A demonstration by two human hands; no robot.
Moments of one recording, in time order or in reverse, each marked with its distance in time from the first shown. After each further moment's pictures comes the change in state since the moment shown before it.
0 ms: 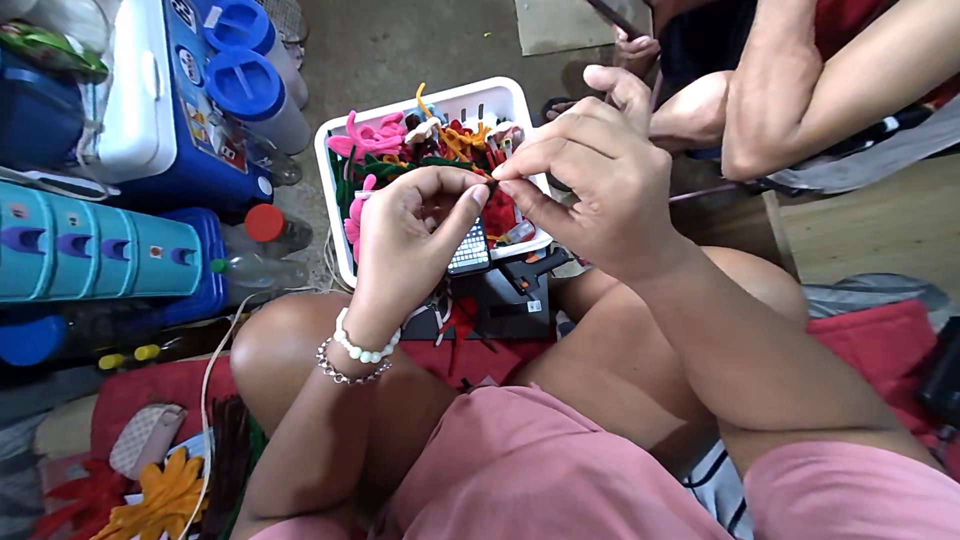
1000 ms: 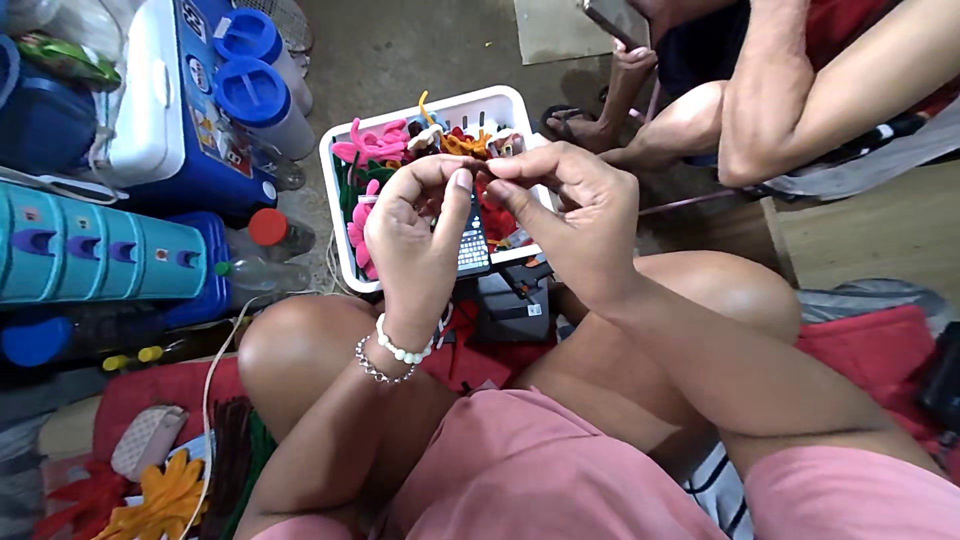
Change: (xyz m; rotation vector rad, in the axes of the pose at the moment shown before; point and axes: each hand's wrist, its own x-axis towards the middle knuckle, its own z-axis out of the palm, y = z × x) left_hand -0.001 -0.003 0.030 -0.126 0.341 0.082; right_hand -0.007 -0.029 0.017 0.441 0.162 0.382
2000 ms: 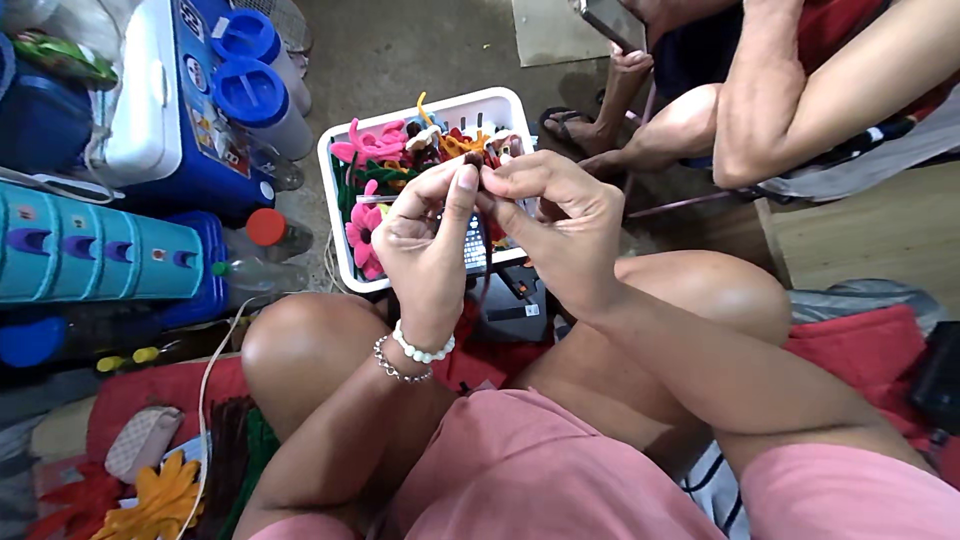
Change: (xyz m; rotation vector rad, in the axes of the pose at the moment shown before) left_hand -0.011 -0.001 0.016 -0.339 0.116 -0.061; right_hand -0.007 0.000 0.013 0.201 0.060 -0.034
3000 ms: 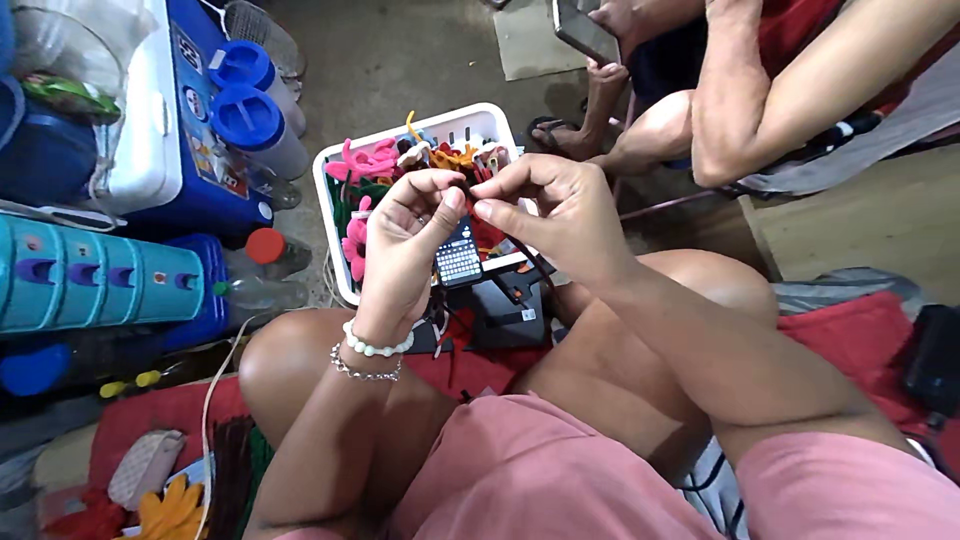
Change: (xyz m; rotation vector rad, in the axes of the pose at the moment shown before) left_hand 0.020 0.013 -0.026 -0.084 -0.315 -0.351; right_hand 0.015 0.000 -0.025 0.039 -0.147 0.226
